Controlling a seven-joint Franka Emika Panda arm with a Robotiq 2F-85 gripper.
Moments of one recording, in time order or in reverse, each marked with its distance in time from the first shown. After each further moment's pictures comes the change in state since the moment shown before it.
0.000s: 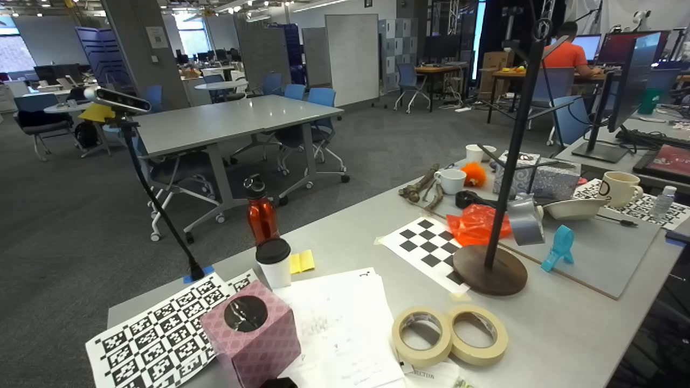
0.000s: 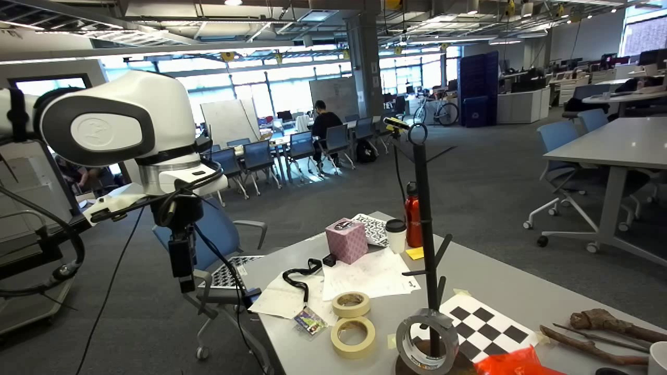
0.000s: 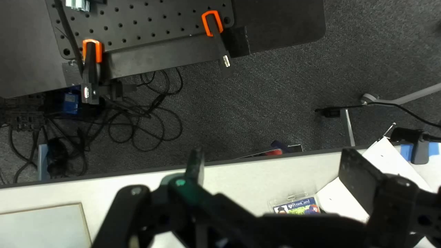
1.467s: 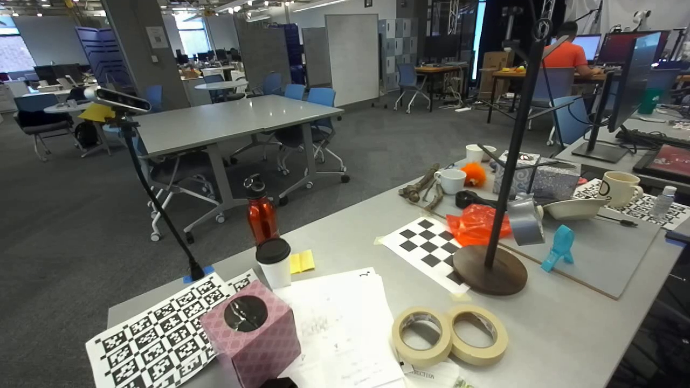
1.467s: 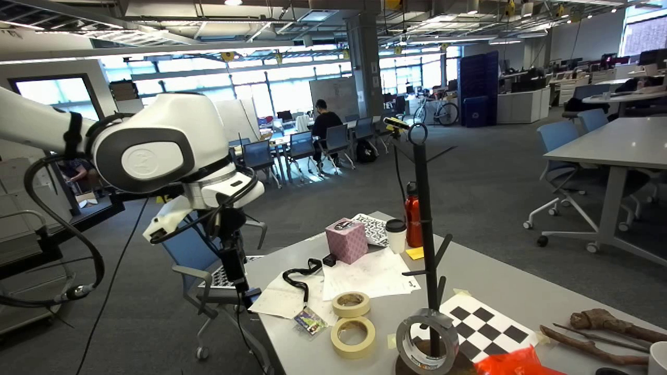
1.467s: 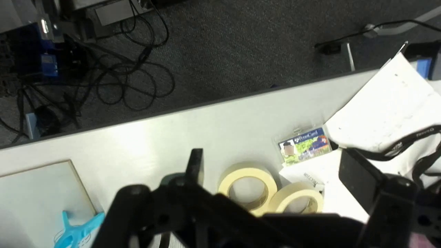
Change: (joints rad) arm -0.053 0.173 -0.003 0.000 -0.046 0.337 0.051
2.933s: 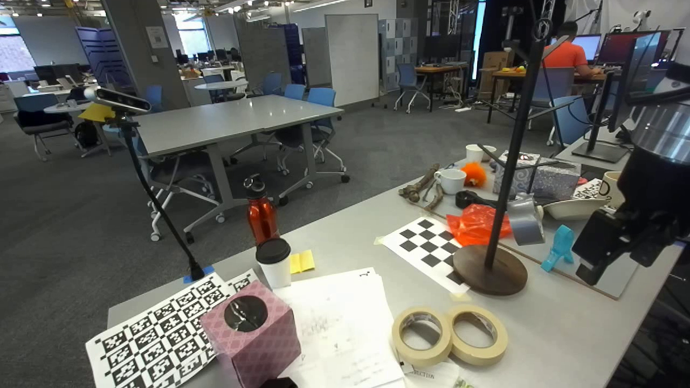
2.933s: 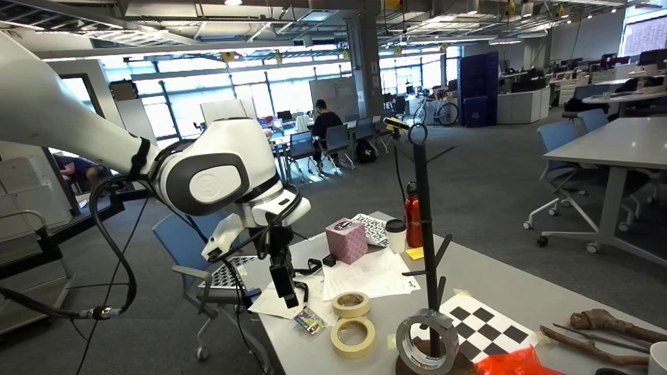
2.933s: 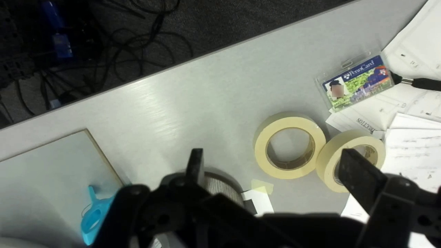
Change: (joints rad) arm -0.076 0.264 -0.040 0.091 -0.183 0.210 0.140
